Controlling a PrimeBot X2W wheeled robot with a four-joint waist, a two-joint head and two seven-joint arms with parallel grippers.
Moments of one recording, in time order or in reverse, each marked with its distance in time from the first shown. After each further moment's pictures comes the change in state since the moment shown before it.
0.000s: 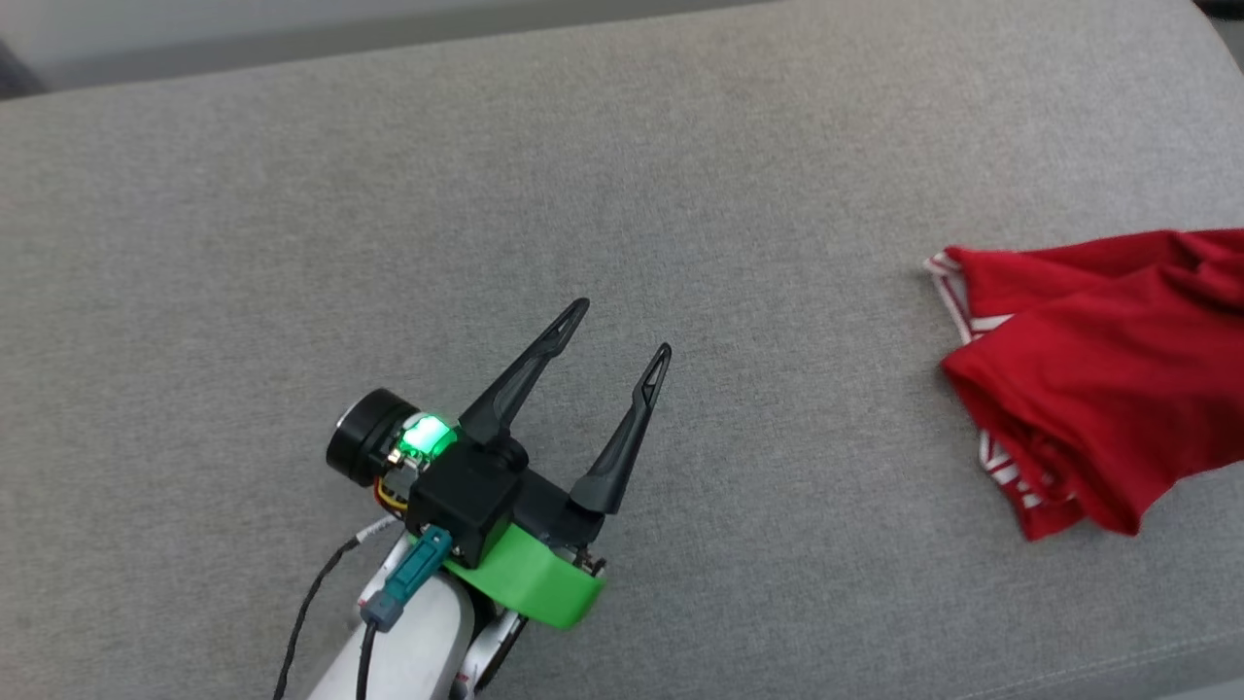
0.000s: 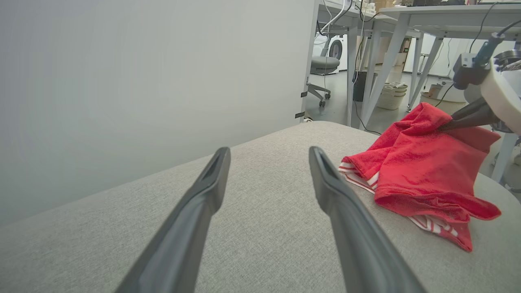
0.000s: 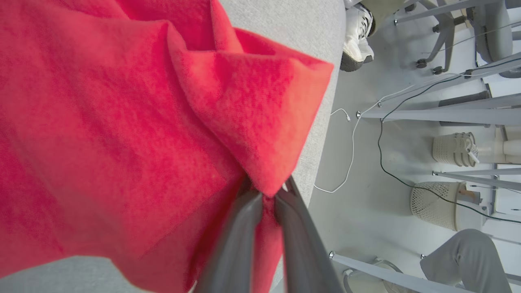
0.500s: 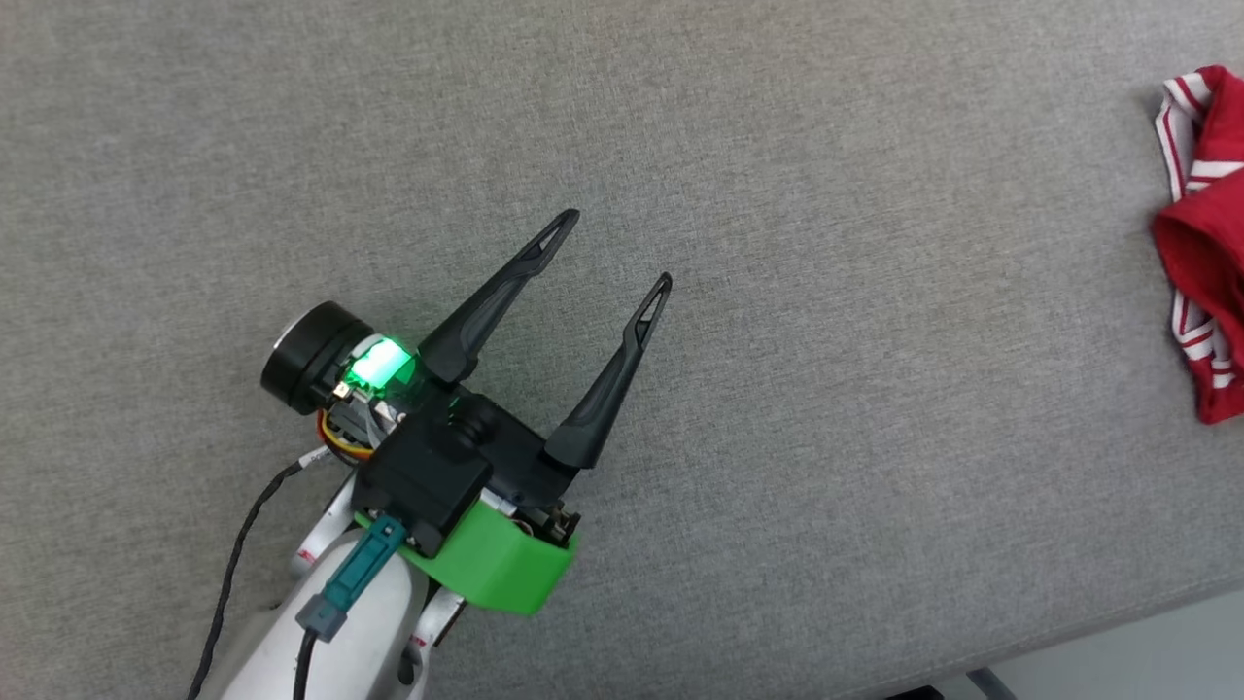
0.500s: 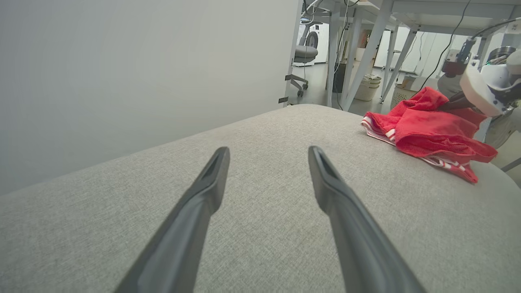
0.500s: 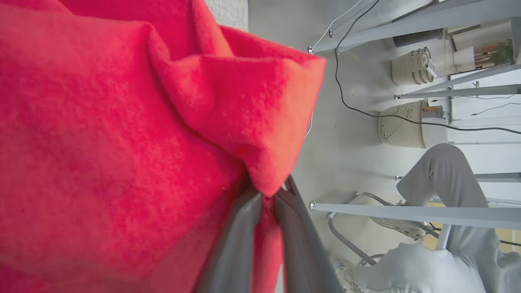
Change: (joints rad) left arm -0.107 0.106 -0.019 -0.180 0.015 0.000 0.045; right arm -0.208 0.082 -0.286 0.460 -0.163 0.000 -0.283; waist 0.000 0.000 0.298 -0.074
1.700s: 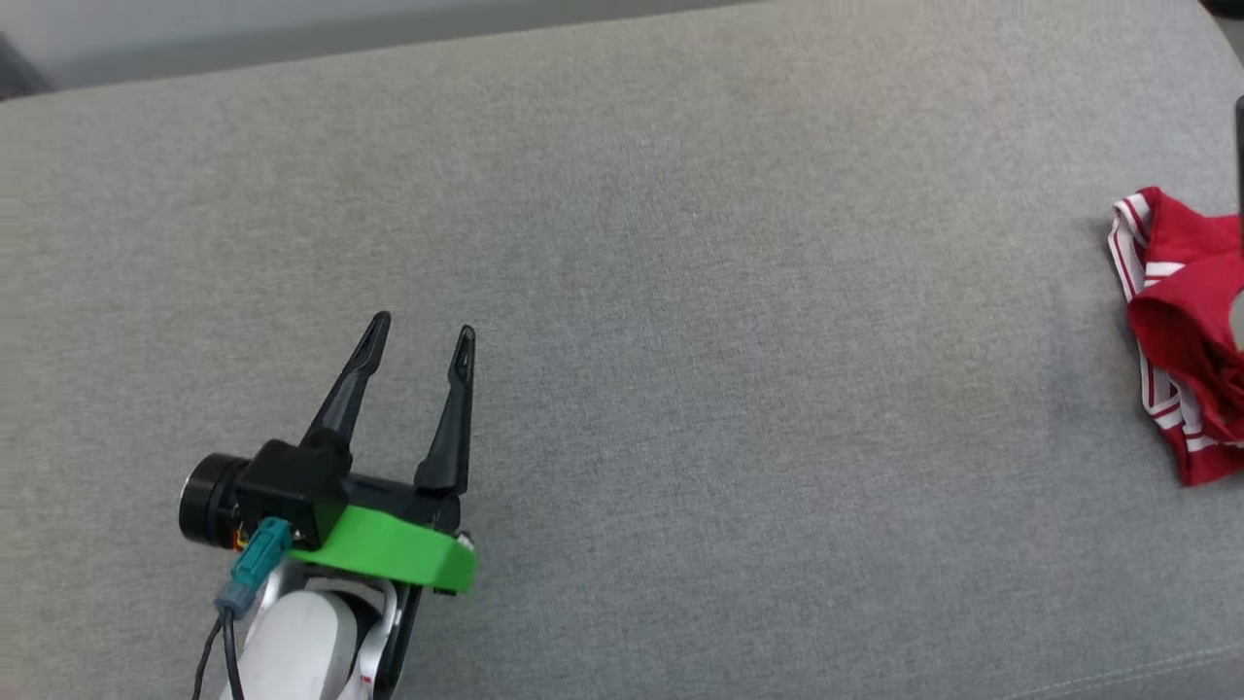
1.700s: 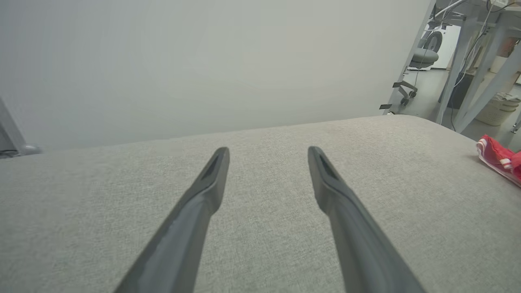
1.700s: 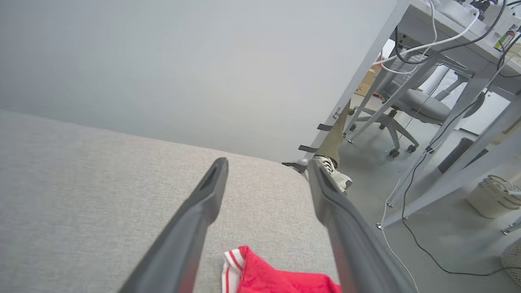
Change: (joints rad) left arm 0.178 -0.075 0.224 0.225 -0.123 0.094 -0.045; right arm 0.119 0.294 -0.136 -0.363 0.075 0.000 -0.246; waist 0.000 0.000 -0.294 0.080
